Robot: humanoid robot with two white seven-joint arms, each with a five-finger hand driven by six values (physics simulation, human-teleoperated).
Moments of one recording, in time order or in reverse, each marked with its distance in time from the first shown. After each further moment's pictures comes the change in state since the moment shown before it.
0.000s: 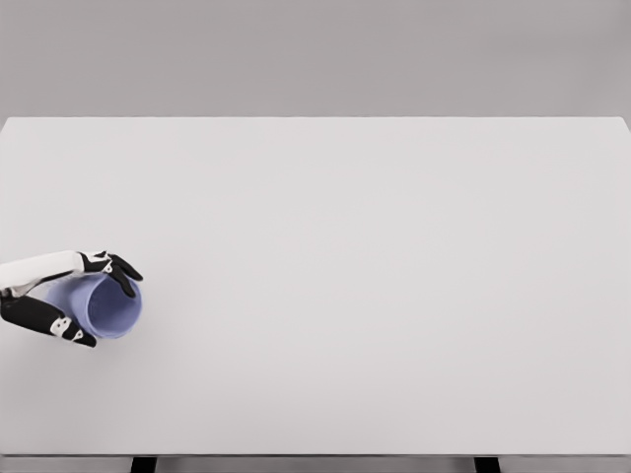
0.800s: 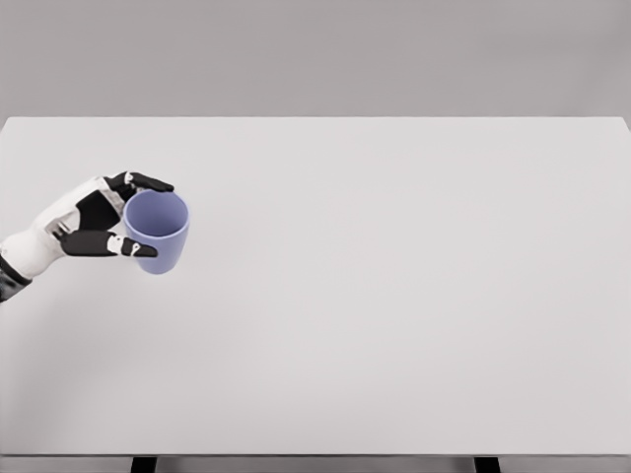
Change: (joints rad) left arm -0.140 -0.420 -0.017 0.302 0.448 0.063 -0.068; right arm 0.000 0.000 0.000 0.000 0.000 0.000 0.000
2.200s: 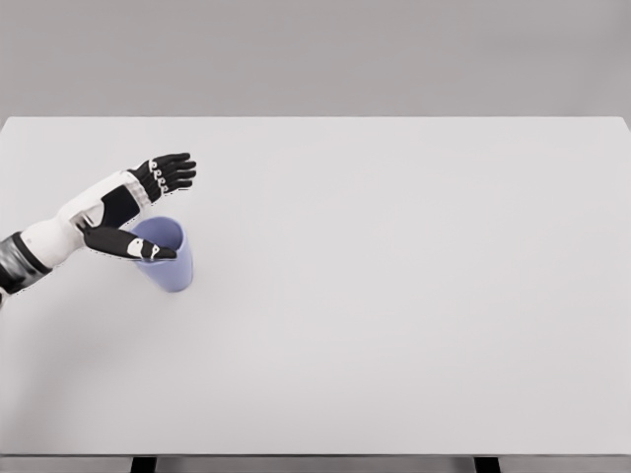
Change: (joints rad) left arm -0.064 -0.057 -0.004 0.013 -0.127 -0.003 0.000; right arm 0.000 0.000 0.000 0.000 0.000 0.000 0.000
